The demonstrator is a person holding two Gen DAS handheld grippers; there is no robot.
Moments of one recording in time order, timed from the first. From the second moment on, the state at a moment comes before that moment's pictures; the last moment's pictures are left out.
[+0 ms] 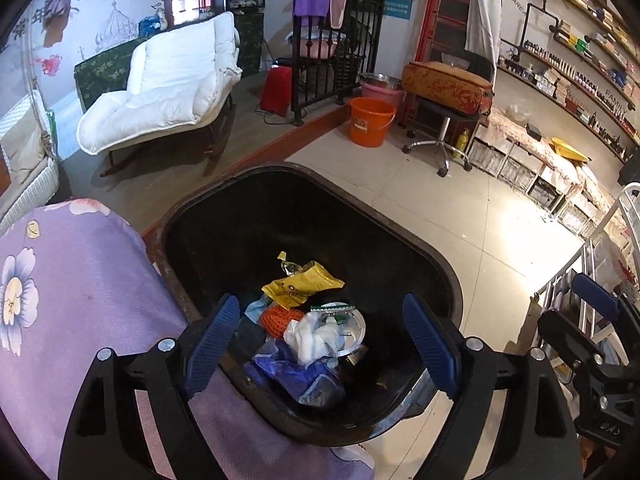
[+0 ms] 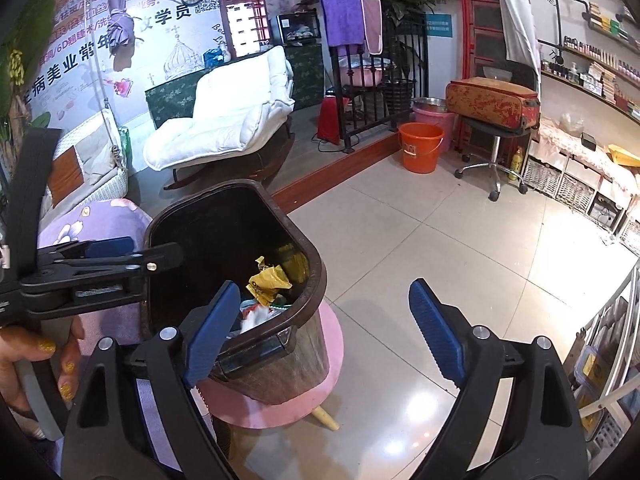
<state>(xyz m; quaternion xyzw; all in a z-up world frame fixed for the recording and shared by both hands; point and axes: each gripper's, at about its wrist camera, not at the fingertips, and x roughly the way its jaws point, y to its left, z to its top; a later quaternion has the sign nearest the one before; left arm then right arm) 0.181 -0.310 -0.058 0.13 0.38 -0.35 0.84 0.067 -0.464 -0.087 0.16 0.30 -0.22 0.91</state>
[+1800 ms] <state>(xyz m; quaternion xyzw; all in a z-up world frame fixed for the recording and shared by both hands) 0.045 -0.020 0.019 0.02 0.18 -0.03 0.98 0.040 -0.239 -0.010 0.05 0.15 0.01 0.99</state>
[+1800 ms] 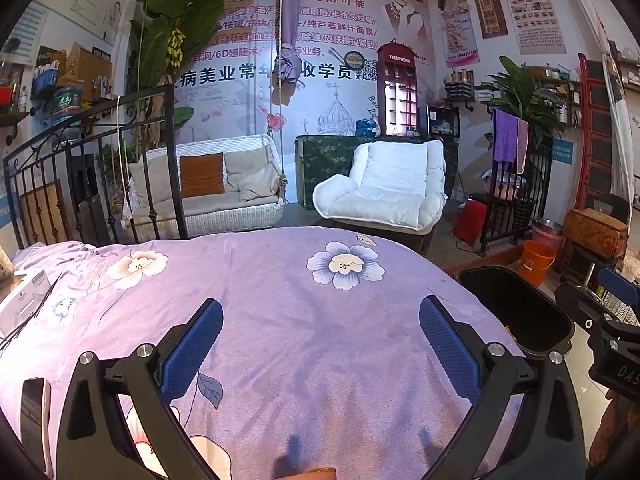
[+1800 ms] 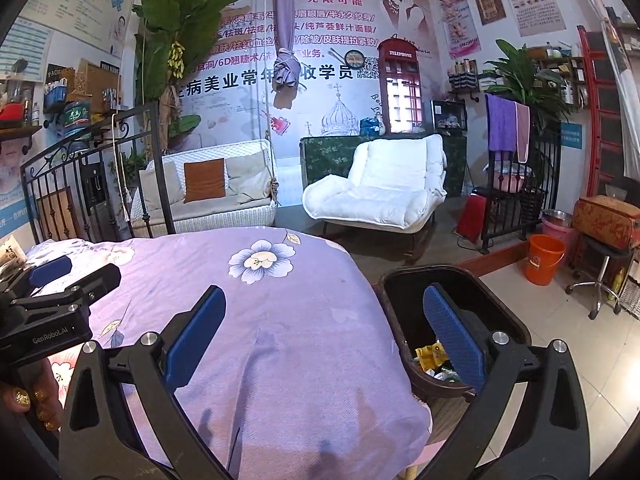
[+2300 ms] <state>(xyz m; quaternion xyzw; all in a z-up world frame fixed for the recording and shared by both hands) 0.046 -0.016 0.017 0.01 0.18 -0.03 0.98 0.041 -0.237 -0.012 0.05 0.16 0.00 0.99</state>
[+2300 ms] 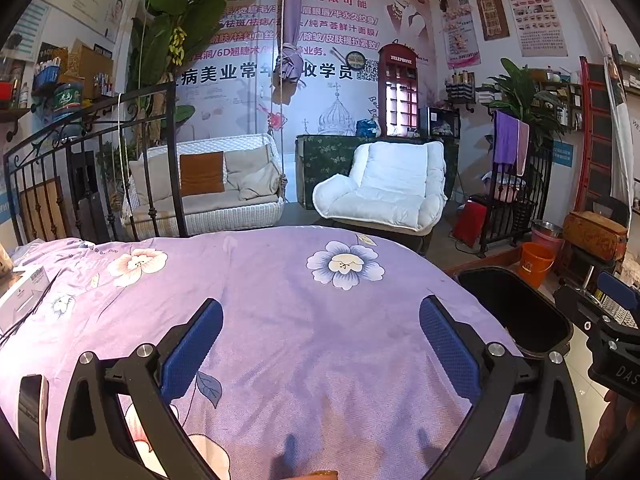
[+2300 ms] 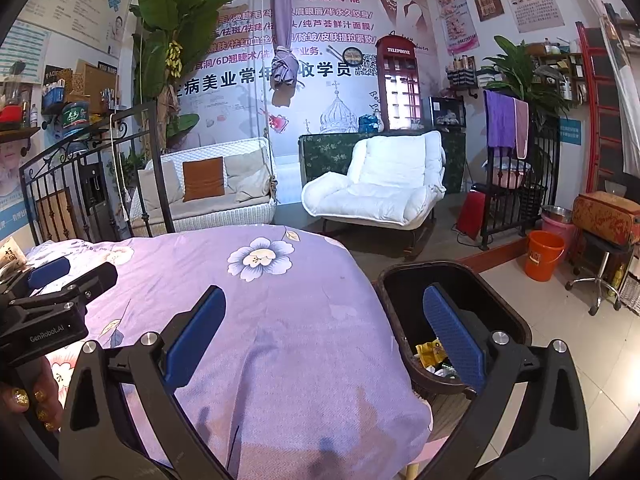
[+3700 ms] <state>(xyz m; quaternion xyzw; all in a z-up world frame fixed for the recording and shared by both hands) 0.046 -0.019 0.009 0.01 0.19 -0.04 0.98 0.042 -0.241 -0.016 0.05 0.16 0.00 0.99</state>
